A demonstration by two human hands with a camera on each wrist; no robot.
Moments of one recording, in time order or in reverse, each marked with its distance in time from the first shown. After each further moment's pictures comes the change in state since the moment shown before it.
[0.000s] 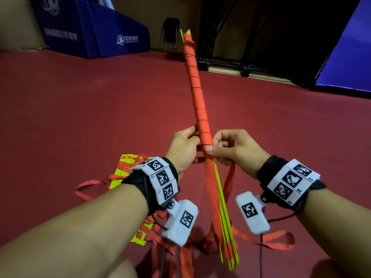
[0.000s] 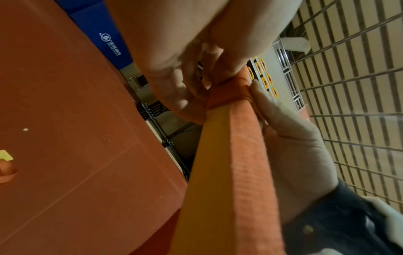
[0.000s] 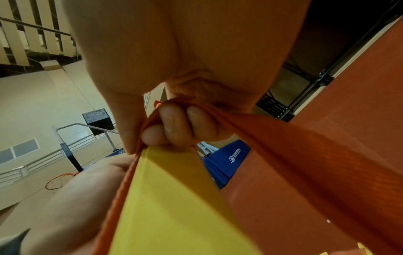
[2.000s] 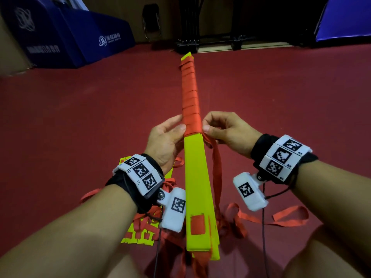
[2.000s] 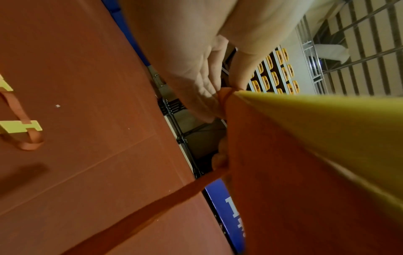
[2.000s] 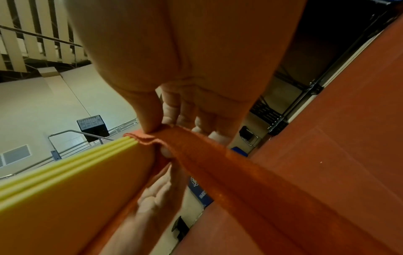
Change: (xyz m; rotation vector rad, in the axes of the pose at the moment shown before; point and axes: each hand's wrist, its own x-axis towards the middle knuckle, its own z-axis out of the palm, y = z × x) left_hand 0.042 -0.034 0.021 -0.203 0.057 -0.083; right_hand 0.018 0.053 -0.062 -0.066 0.000 -0.134
